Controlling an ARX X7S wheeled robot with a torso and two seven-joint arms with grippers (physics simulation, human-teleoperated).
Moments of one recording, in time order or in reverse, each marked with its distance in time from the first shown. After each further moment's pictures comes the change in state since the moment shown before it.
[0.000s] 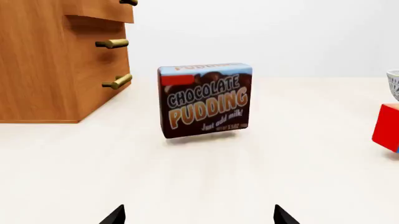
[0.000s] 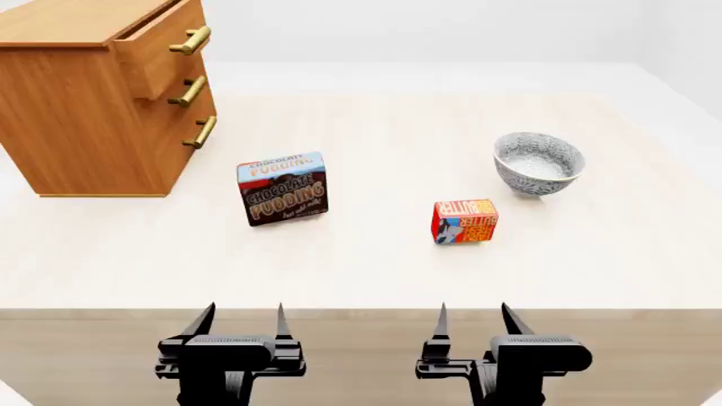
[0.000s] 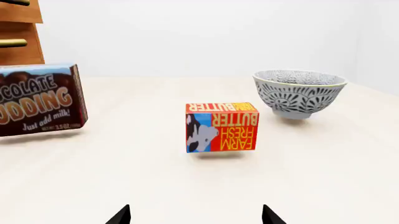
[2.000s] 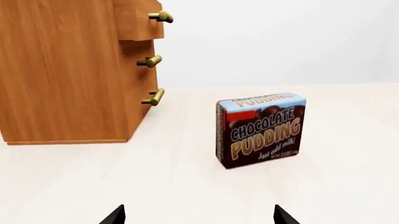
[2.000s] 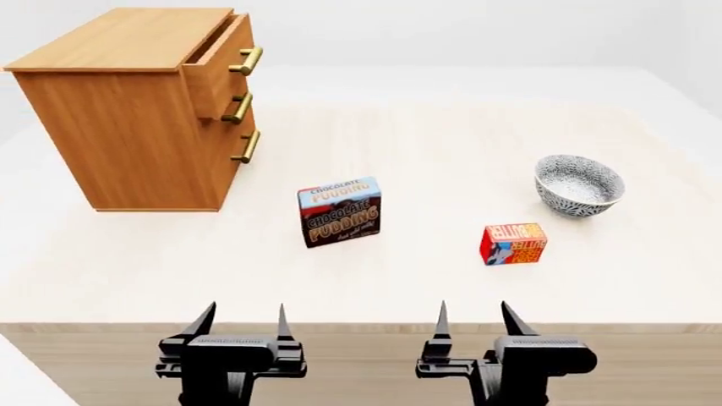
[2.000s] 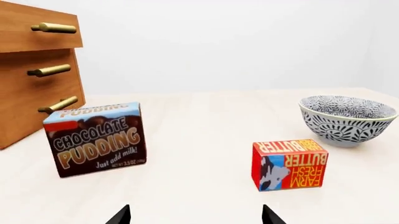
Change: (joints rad) left arm -0.011 -0.134 0.160 -0.007 -0.110 0.018 -0.153; right arm 0.003 0.129 -0.148 0.001 0.158 -0.046 0.132
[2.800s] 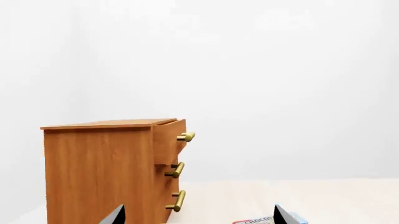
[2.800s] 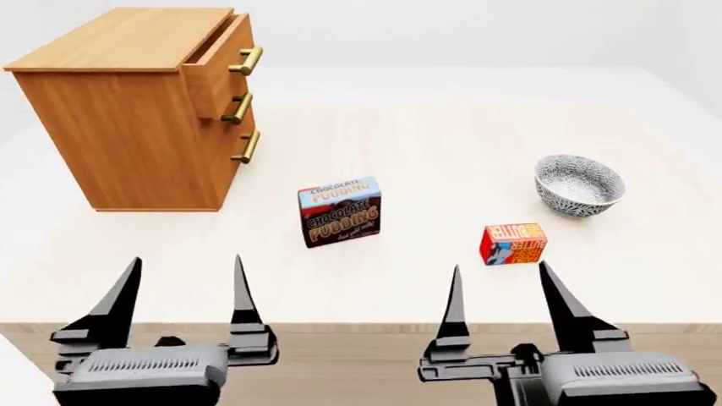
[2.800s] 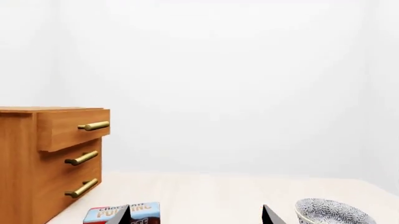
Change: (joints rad) left arm 0.161 -0.088 -0.006 0.697 0.044 -0.197 -0.151; right arm -0.164 0.093 -0.068 -0.716 -0.074 0.251 0.140
